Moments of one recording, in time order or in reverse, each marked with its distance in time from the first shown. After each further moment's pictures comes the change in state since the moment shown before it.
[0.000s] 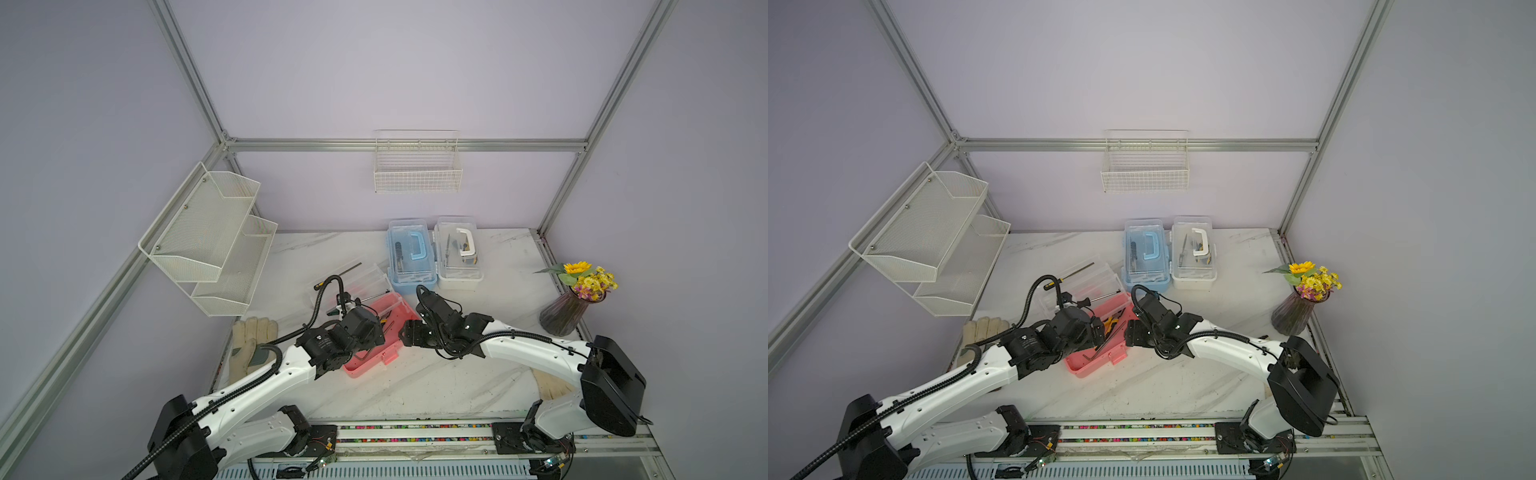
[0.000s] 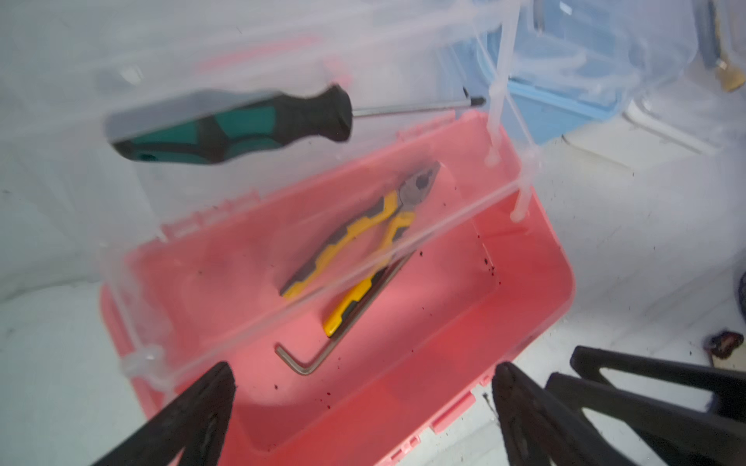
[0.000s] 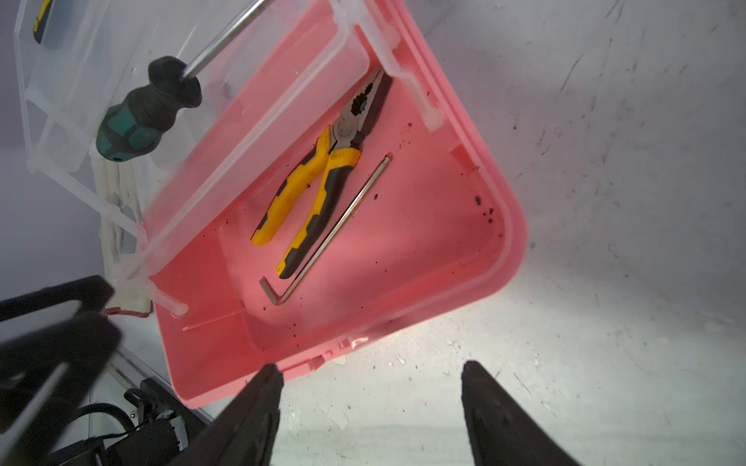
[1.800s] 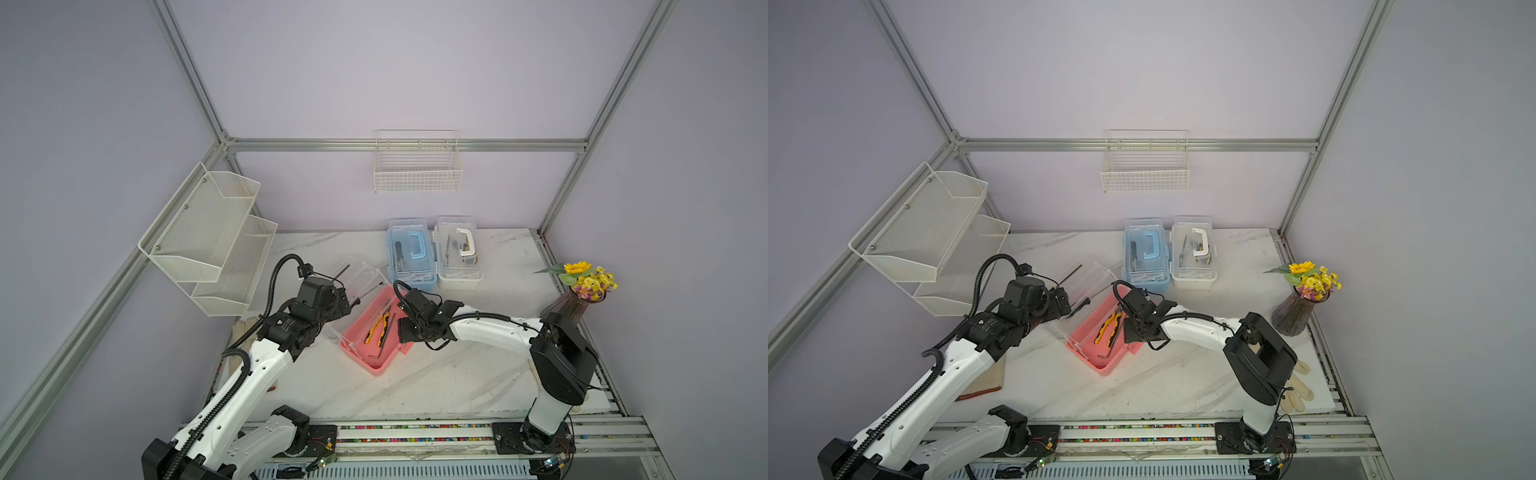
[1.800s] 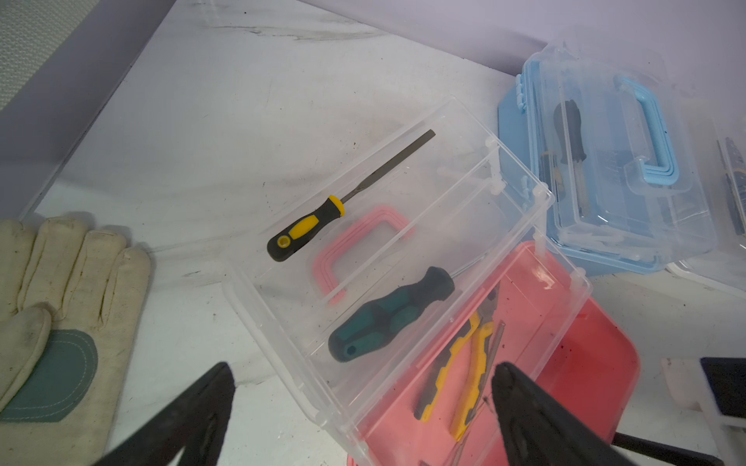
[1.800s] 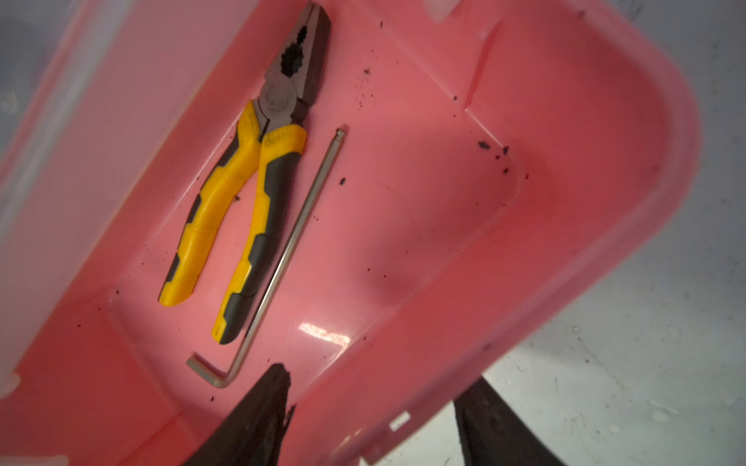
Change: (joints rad) left arm 0.341 -0.027 0.135 -0.031 0.039 0.327; right arm -0.033 0.231 0.201 -0.165 0.117 -0.161
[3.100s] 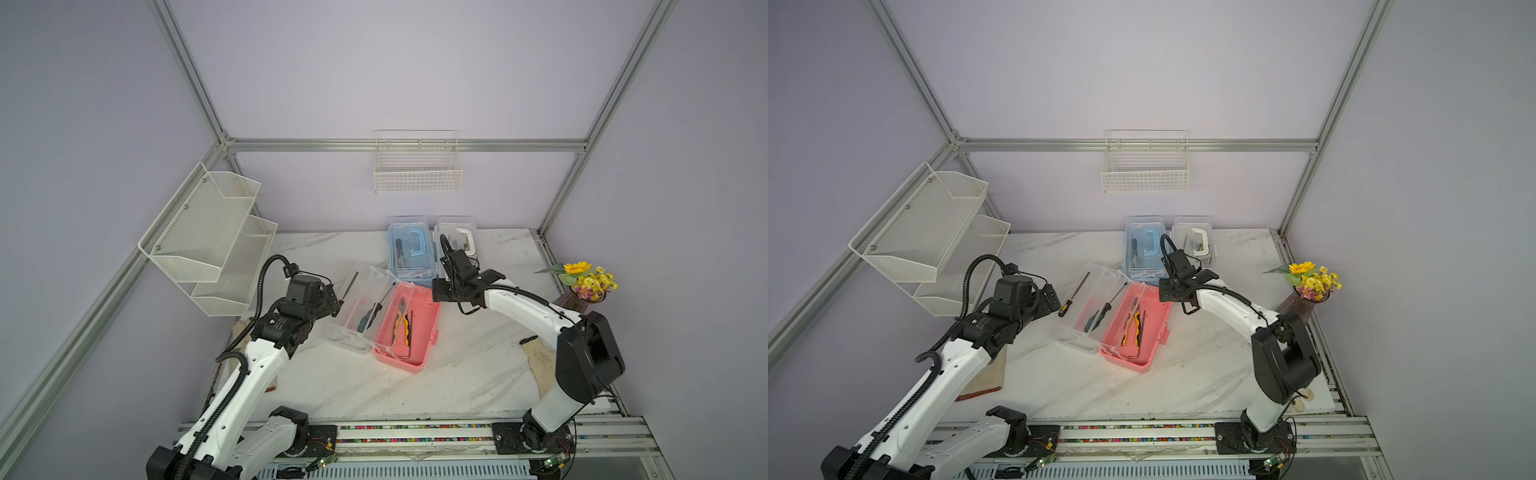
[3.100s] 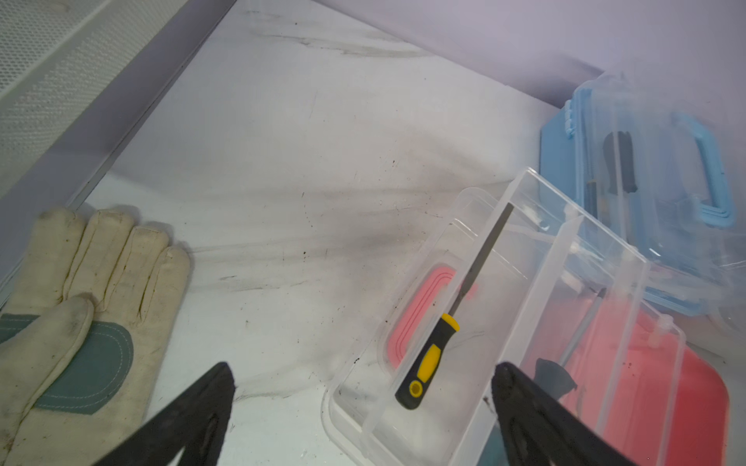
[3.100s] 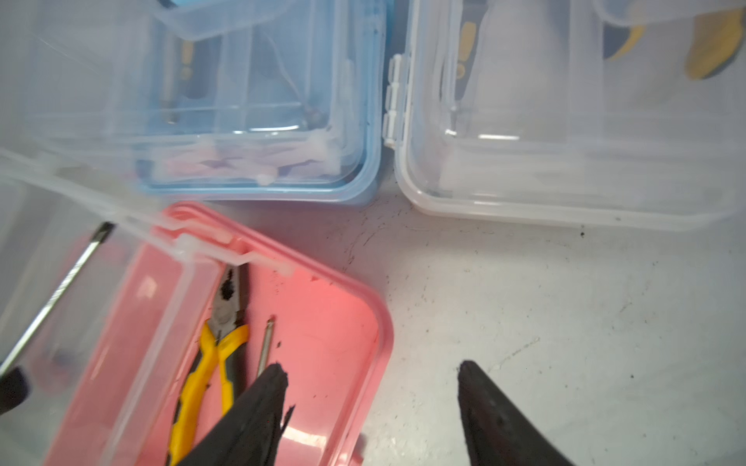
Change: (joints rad) left arm 0.154 0.019 -0.035 0.030 0.027 0.005; right arm -0.308 -0.163 0.036 -0.035 0.026 -0.252
